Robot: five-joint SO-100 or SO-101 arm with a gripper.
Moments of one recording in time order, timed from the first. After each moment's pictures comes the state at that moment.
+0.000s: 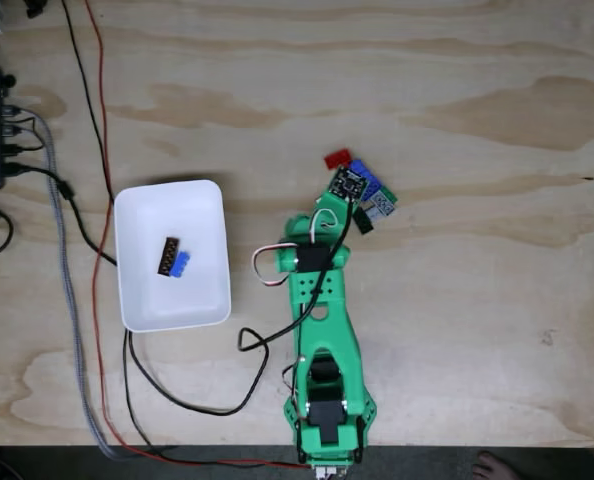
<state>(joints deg) -4.3 116.1 128.5 61.3 -56.6</state>
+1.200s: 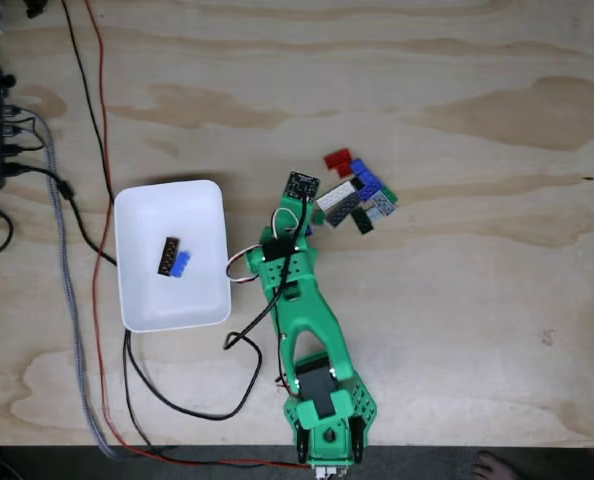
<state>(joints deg) -19.2 108.7 130.9 55.9 -52.3</state>
